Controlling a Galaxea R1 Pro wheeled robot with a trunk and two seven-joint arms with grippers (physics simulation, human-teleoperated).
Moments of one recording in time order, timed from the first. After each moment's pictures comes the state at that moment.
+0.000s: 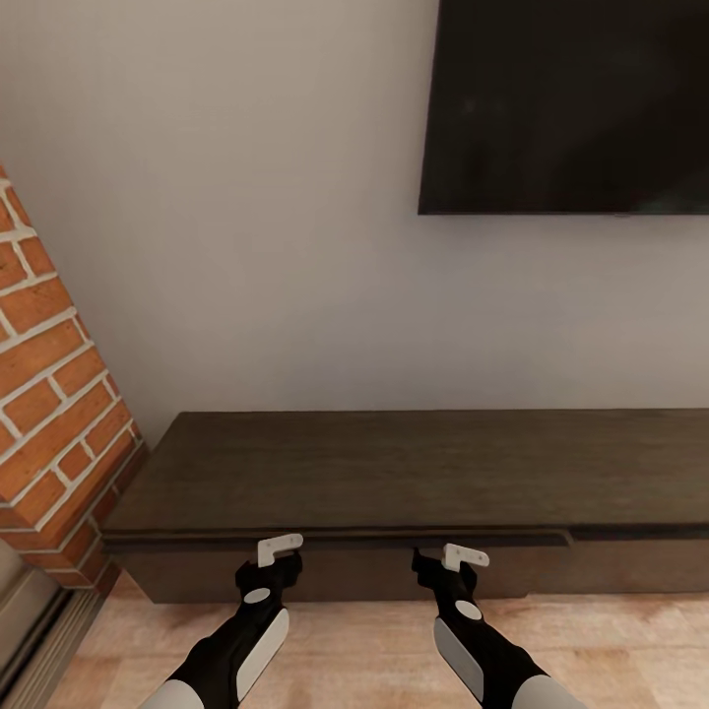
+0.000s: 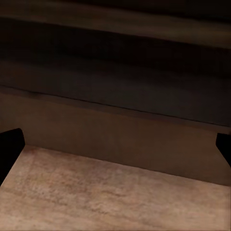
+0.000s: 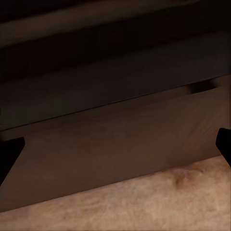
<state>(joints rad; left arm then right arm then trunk) -0.50 -0.08 -0.41 -0.64 0.44 0.04 0.50 -0.54 0.05 0.47 -0.48 -0.57 -0.19 -0.34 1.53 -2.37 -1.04</state>
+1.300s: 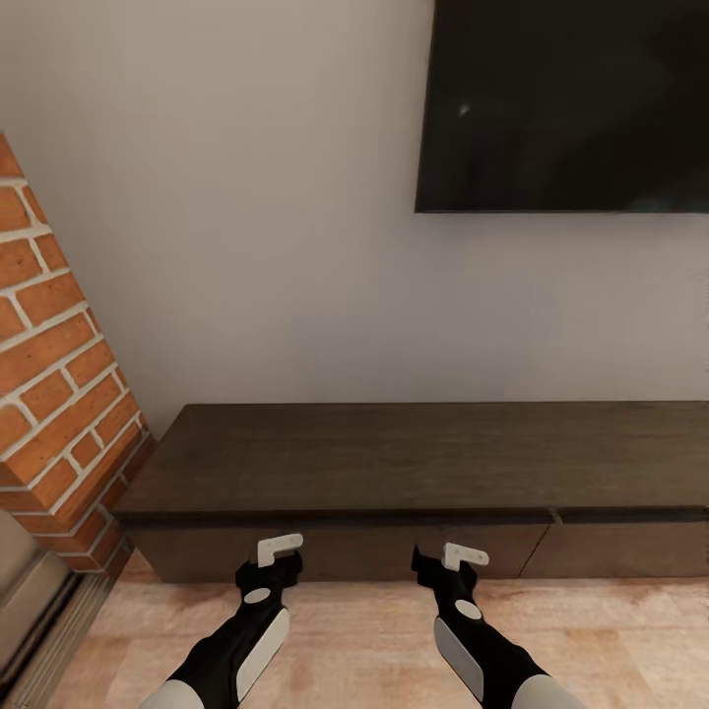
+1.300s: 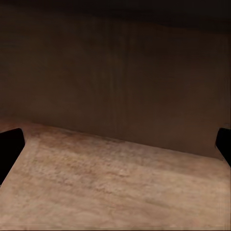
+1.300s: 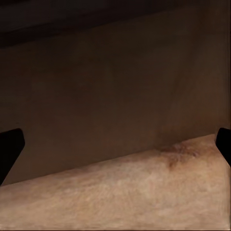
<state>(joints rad) -0.50 -0.08 -0.42 -0.64 0.44 0.04 0.50 -0.54 0.05 0.47 -0.48 -0.56 -0.19 -0.34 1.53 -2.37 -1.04</state>
